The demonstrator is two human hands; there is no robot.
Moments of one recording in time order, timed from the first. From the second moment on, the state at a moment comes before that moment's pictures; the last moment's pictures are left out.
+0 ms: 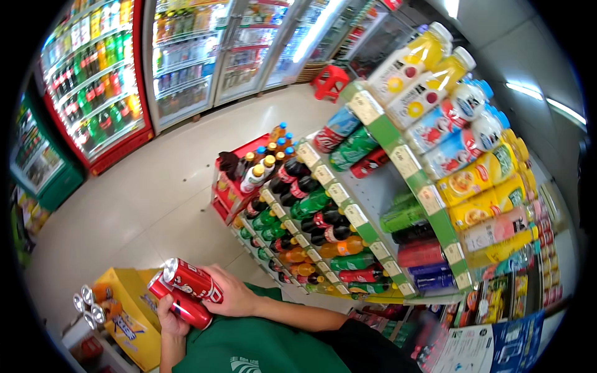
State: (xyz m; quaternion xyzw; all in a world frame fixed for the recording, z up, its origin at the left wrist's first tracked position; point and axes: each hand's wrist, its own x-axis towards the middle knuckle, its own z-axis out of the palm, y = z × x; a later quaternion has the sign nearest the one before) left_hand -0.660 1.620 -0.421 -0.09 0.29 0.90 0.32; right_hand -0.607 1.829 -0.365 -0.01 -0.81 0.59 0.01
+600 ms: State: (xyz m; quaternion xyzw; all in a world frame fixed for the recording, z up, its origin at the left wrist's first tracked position) left_hand -0.706 1.655 -0.396 0.06 0.28 0.80 0.53; right_hand -0.546 2.078 -0.258 -0.26 -0.75 0.18 0.58
